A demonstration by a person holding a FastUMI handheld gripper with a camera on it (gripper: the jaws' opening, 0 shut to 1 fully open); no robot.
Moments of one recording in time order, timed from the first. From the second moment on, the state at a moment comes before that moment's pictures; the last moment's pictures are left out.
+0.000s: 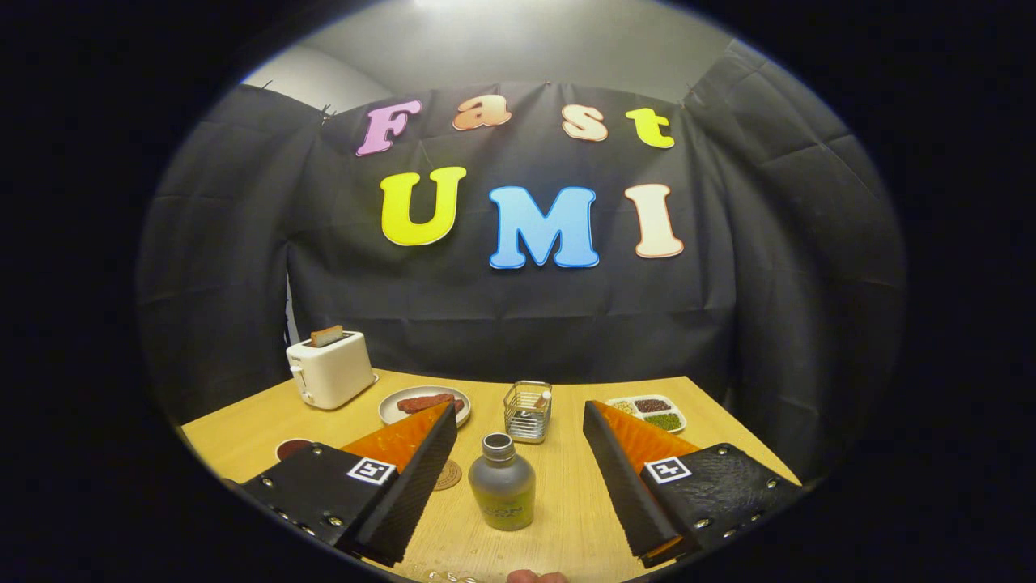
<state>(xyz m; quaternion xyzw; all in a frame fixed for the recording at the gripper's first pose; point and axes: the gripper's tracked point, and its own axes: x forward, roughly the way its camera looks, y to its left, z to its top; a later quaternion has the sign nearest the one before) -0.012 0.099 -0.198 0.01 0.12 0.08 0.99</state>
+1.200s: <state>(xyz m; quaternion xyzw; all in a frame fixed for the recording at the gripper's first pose) 0.025 0.127 -0.339 -0.01 0.18 0.01 0.98</state>
